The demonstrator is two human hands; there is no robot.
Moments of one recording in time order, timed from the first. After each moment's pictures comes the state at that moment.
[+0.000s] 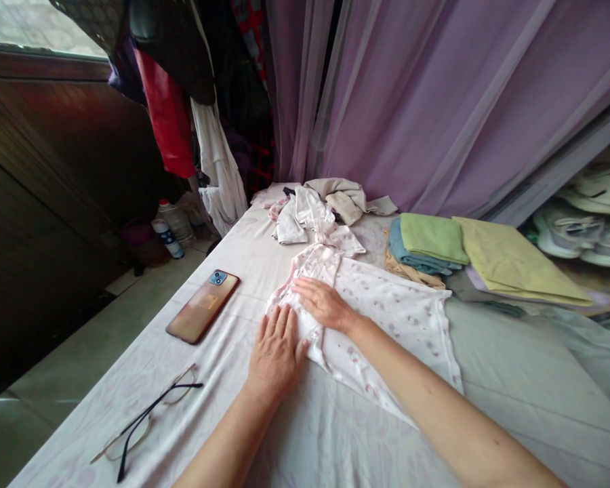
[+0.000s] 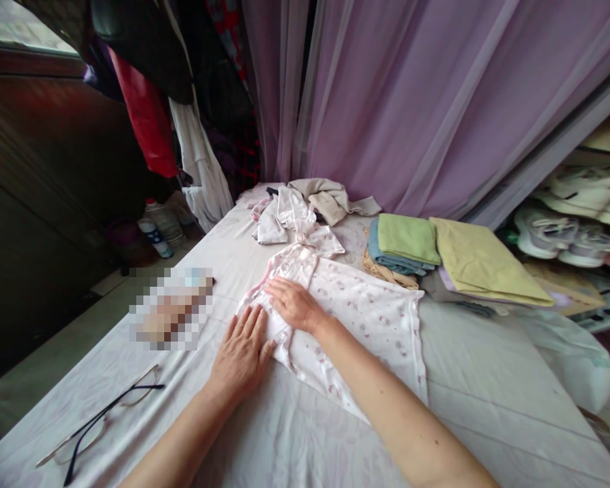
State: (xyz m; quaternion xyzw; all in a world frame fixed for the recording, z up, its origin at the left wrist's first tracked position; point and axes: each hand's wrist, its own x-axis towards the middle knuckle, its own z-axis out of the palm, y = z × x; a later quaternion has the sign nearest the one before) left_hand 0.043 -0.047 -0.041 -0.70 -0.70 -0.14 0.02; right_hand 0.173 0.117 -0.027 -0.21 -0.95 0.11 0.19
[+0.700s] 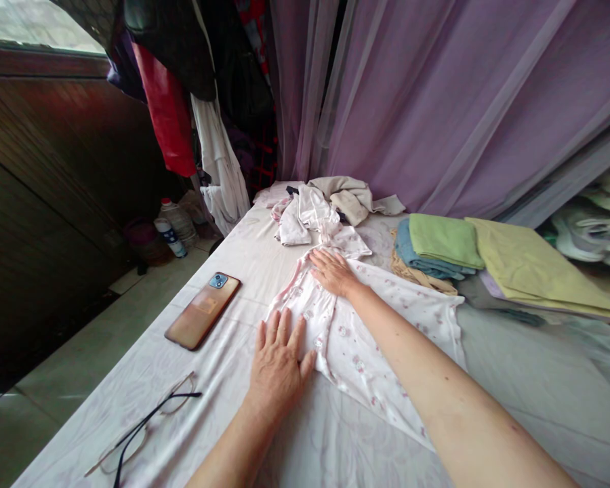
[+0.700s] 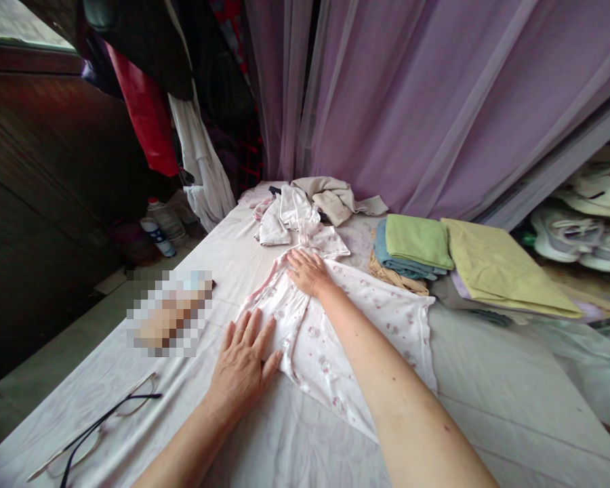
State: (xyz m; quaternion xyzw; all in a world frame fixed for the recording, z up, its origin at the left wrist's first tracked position) left_hand 0.048 -0.049 -0.040 -0.68 -0.72 -0.14 0.00; right_hand 0.162 0.192 -0.036 -0.40 -0.92 0.04 0.03
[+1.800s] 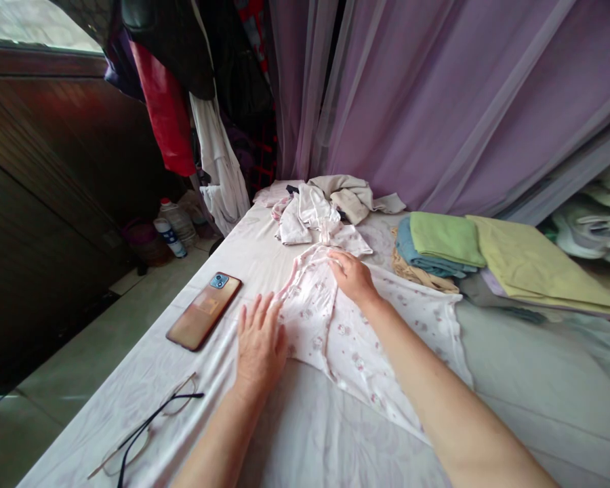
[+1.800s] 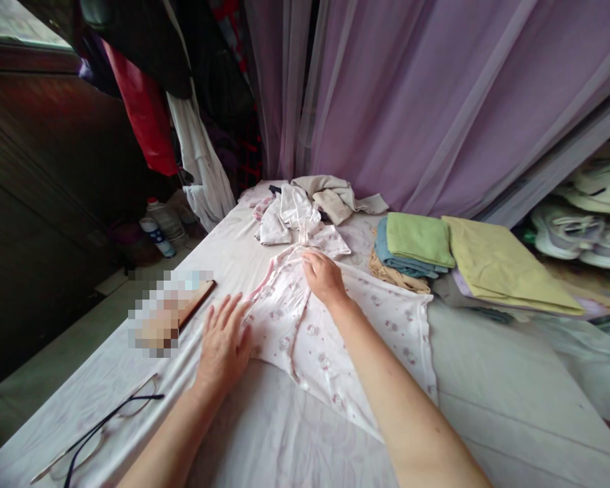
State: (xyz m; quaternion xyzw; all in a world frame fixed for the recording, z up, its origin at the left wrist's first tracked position) left_hand 0.012 -0.038 -0.027 -0.64 -0.72 -0.26 0.03; right_hand 0.184 0.171 -0.019 -0.41 -0.86 0.08 0.29
